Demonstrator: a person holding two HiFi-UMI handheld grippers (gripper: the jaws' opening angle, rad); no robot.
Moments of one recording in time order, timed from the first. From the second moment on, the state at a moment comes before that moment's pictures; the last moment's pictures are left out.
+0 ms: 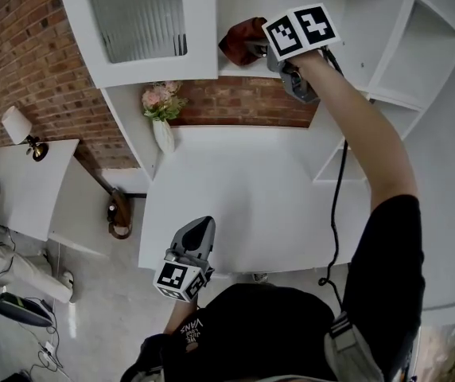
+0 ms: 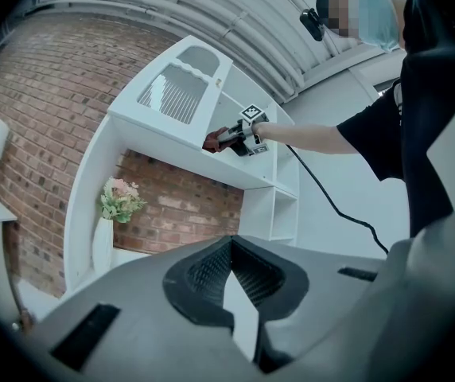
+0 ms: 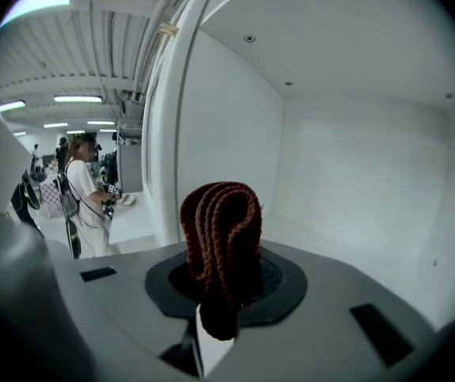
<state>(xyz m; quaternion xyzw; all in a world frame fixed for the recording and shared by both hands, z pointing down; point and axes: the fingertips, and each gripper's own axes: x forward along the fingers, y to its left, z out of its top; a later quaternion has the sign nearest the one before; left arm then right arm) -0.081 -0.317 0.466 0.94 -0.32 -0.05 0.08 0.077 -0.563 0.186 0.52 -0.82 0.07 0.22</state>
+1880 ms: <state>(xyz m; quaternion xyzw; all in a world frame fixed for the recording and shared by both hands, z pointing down) 0.066 -0.321 0.477 0.98 -0.16 -0.06 0.11 0.352 -0.467 0.219 0.69 -0.60 0.03 0.41</state>
